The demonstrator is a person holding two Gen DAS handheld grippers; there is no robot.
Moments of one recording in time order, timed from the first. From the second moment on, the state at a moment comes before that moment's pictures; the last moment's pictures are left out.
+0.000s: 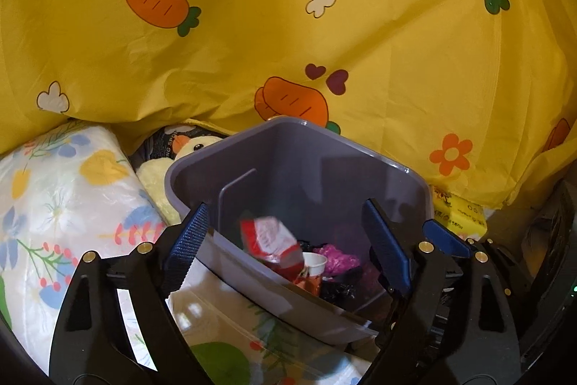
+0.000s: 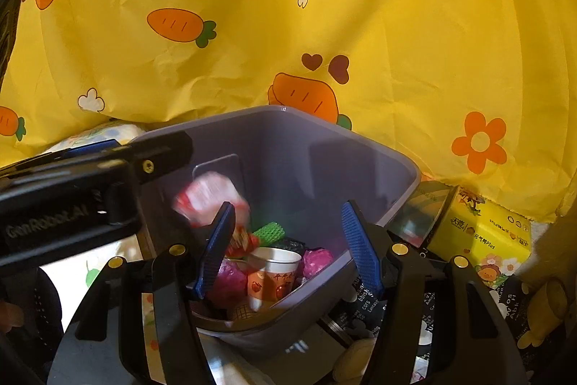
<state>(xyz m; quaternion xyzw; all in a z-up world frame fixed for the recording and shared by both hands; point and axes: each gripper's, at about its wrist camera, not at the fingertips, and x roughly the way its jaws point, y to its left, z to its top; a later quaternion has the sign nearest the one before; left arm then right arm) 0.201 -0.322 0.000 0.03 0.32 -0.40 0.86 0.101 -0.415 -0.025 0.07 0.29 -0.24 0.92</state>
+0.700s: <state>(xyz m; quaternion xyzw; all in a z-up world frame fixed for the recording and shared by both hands) 0.172 -0.263 0.005 0.04 0.29 -0.31 0.90 0.077 -0.398 -0.016 0.06 0.28 -0.23 0.93</state>
